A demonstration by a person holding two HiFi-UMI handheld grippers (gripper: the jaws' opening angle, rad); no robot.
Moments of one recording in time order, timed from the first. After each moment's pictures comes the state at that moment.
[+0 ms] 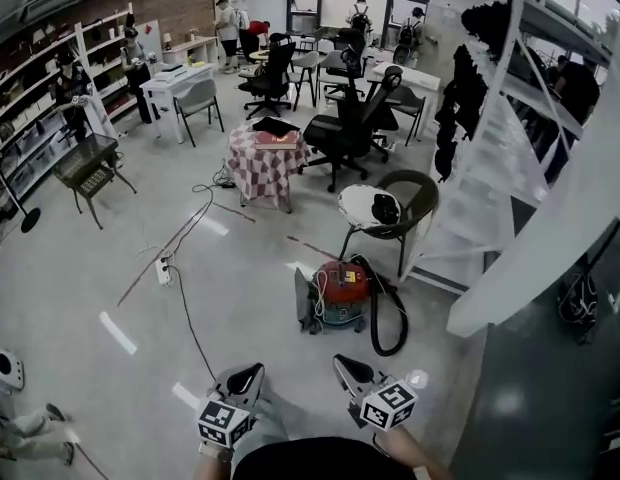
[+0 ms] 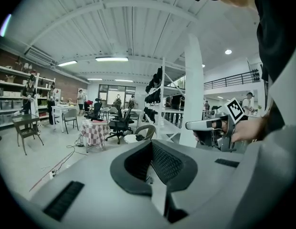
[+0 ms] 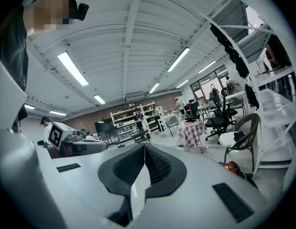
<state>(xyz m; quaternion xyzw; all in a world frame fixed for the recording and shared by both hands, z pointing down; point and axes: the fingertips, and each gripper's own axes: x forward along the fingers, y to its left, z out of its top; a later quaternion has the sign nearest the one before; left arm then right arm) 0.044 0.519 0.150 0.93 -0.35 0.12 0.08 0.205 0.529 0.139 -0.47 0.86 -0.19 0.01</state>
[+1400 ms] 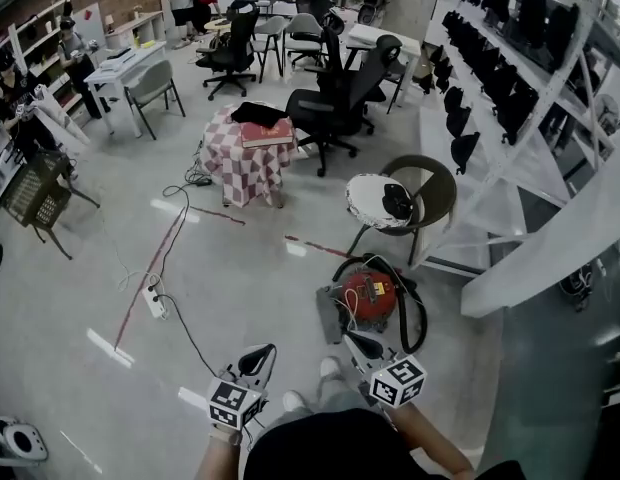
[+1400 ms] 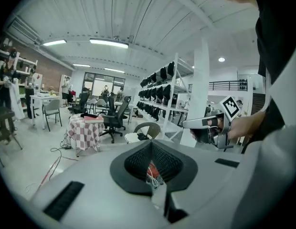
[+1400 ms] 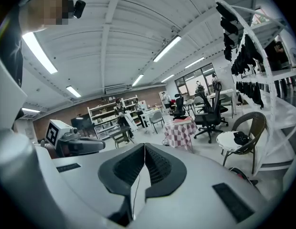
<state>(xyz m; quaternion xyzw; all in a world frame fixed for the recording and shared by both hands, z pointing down) -0.047 0.154 0.193 0.96 -0.23 0.13 0.11 0.107 0.184 0.178 -0.55 0.80 -0.22 -0.03</state>
